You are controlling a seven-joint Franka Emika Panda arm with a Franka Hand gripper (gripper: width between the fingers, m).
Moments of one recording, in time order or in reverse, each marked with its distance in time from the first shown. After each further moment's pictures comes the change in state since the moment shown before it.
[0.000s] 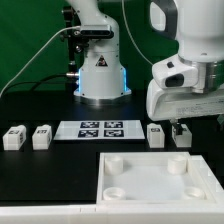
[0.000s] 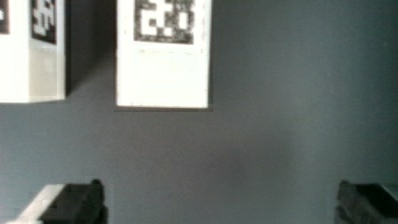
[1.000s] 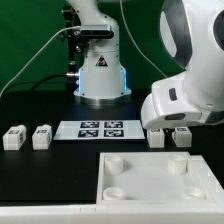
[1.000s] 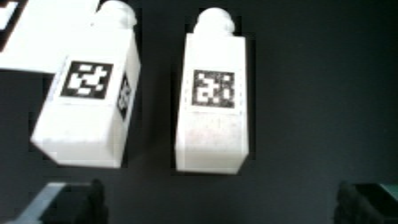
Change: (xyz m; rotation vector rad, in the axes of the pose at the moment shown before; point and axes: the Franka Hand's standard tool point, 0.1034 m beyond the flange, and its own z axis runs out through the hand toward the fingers) arm -0.004 0.008 -0.002 -0.002 -0.468 0.016
